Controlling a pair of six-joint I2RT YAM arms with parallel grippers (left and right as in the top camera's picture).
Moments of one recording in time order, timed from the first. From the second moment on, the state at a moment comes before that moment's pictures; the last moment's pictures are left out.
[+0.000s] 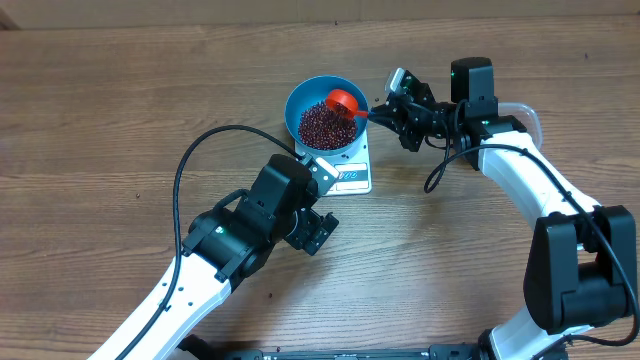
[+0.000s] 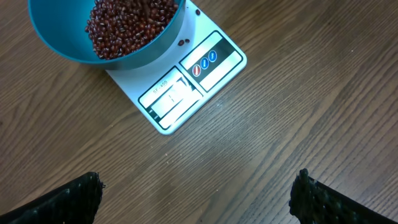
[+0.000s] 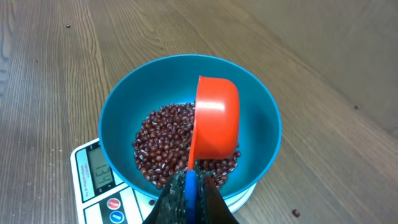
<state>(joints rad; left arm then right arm) -0.64 1.20 0.99 -0.71 -0.04 0.09 0.14 1.79 1.20 -0.15 -0.82 -0.69</state>
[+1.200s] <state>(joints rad) -0.64 1.20 0.99 -0.71 -0.04 0.09 0.14 1.79 1.20 -0.12 -0.88 -0.80</state>
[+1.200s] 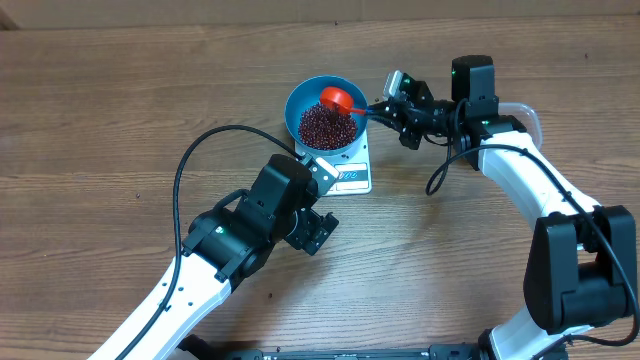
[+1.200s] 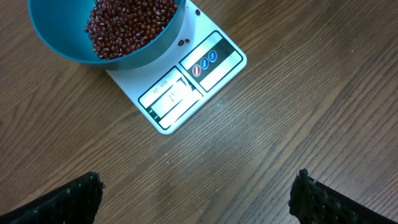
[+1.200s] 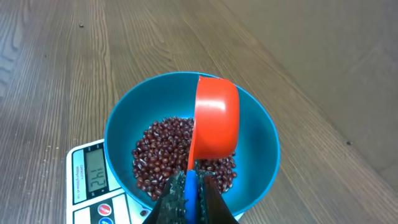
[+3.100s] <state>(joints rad) -0.64 1.20 0.99 -0.71 -0.04 0.09 -0.12 1.42 1.22 -0.69 -0.02 0.02</state>
